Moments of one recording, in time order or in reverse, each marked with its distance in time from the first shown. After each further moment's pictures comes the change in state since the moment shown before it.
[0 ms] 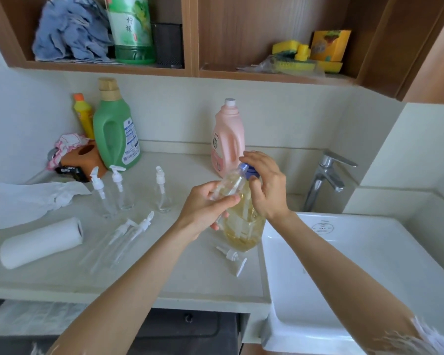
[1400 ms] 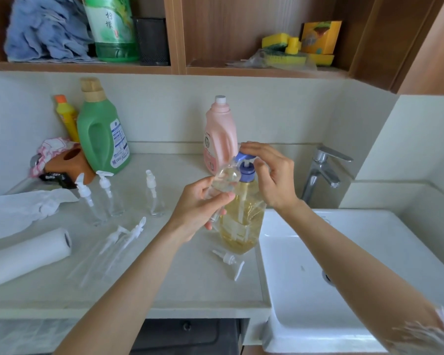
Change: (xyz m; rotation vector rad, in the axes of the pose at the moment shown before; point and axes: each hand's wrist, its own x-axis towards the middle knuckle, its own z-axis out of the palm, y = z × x) left_hand 0.013 0.001 -0.004 -0.055 -0.077 0.091; right_hand 0.023 0.008 -0.016 0.065 0.047 -0.039
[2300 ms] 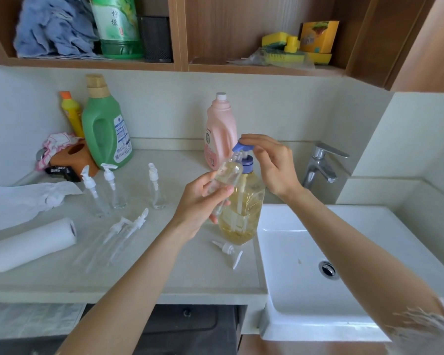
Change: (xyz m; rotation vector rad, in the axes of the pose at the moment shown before) left_hand -0.015 -0.007 0.006 -0.103 -0.002 0.010; right_hand 0.007 -0.008 -0.012 0.052 -0.157 0.153
